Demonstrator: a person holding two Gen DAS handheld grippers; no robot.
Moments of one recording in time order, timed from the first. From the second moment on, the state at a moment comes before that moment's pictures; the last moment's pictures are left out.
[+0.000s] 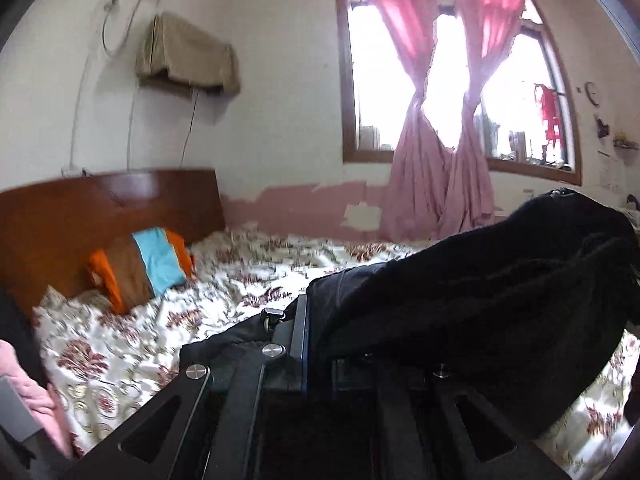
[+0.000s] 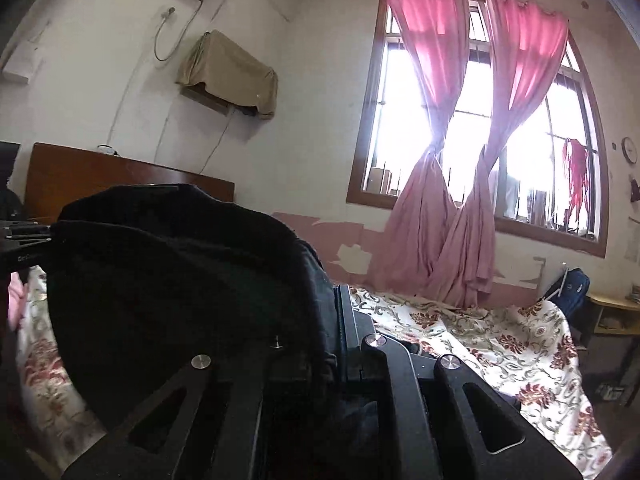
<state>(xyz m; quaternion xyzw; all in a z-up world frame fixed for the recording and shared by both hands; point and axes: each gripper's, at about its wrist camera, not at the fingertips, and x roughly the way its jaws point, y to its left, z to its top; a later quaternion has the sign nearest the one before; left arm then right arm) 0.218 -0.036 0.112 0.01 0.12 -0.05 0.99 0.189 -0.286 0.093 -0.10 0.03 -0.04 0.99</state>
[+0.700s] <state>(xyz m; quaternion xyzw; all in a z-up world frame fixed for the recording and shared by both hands) 0.388 -0.051 0.041 -0.08 0.24 -0.07 0.96 0.350 -0.292 0.022 -0.10 0.16 -0.11 0.98</state>
